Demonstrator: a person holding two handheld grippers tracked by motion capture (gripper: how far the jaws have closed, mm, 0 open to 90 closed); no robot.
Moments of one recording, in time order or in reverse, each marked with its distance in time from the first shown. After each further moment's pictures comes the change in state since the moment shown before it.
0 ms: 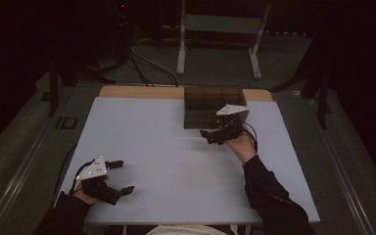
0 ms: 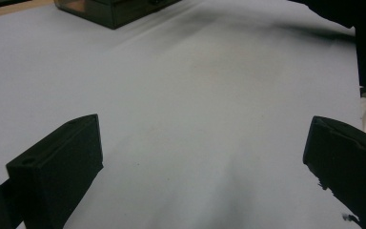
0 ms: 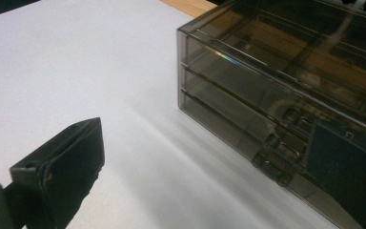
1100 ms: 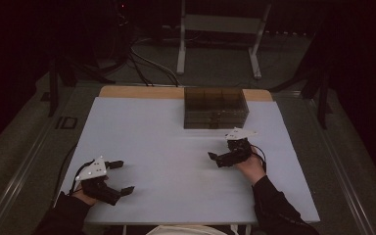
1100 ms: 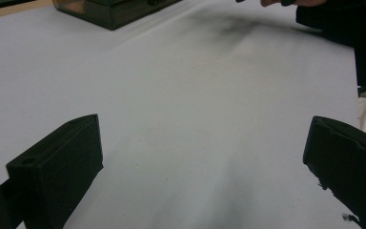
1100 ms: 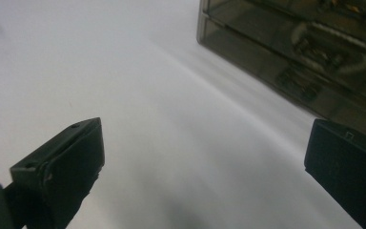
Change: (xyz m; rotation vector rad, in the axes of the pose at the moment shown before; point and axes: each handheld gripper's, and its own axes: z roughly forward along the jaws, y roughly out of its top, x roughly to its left) left arm -0.001 0.000 -0.001 -0.004 -0.003 0.002; right arm 0.011 -0.071 -0.021 0.019 0.017 -0.037
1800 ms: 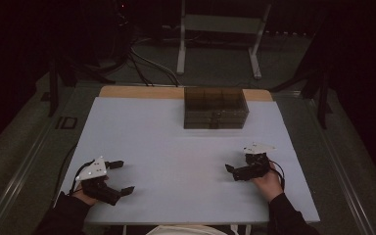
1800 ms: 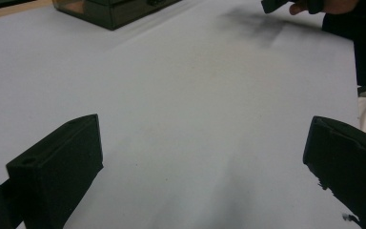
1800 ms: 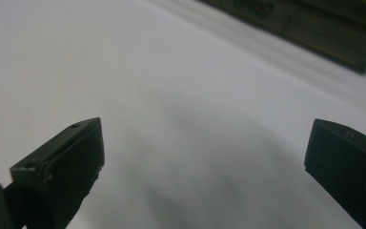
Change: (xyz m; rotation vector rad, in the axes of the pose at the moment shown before) left arm 0.000 0.000 0.000 0.002 -0.001 0.002; right arm -0.004 -0.050 -0.042 0.059 -0.090 0.071
